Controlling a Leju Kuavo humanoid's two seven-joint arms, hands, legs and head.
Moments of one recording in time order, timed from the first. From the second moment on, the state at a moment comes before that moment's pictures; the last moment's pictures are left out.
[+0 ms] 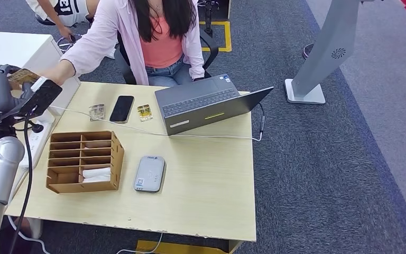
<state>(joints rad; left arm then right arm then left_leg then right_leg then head) -0.84 0.22 -0.25 -0.88 -1.00 0.33 0.04 -0.08 0.19 -0.81 -0.20 1.50 -0.14 0.14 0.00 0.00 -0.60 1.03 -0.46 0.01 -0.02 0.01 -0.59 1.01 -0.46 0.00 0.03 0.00</state>
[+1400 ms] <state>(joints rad) 0.08 0.12 0.04 -1.80 -0.10 0.32 -0.53 -0.07 0.19 -0.84 -0.20 1.44 -0.18 0.14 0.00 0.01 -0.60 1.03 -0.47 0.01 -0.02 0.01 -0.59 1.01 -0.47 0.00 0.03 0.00</state>
